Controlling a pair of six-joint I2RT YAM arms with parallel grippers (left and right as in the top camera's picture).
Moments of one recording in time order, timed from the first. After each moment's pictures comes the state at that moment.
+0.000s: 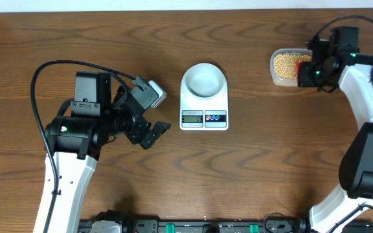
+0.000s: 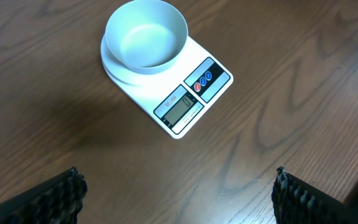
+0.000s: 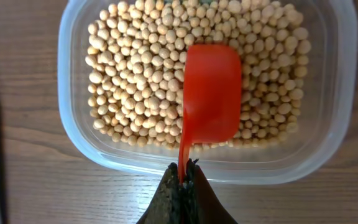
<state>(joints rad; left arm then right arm) -0.12 1.17 1.18 -1.01 0.52 0.59 -0.13 1.88 1.43 -0.72 -0.22 -0.08</state>
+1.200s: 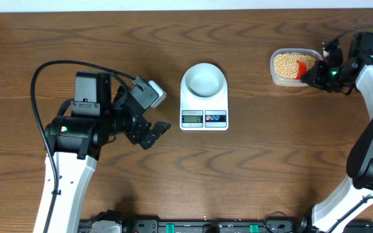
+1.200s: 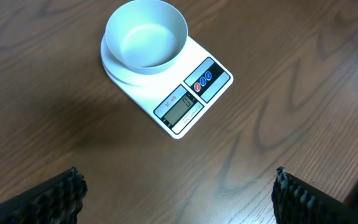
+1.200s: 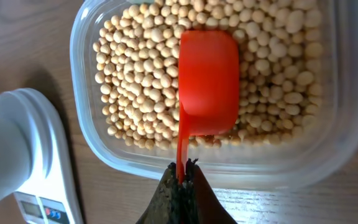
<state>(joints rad) -0.12 1.17 1.18 -1.01 0.52 0.59 -0.28 1.96 1.45 -0.74 -0.55 0.03</state>
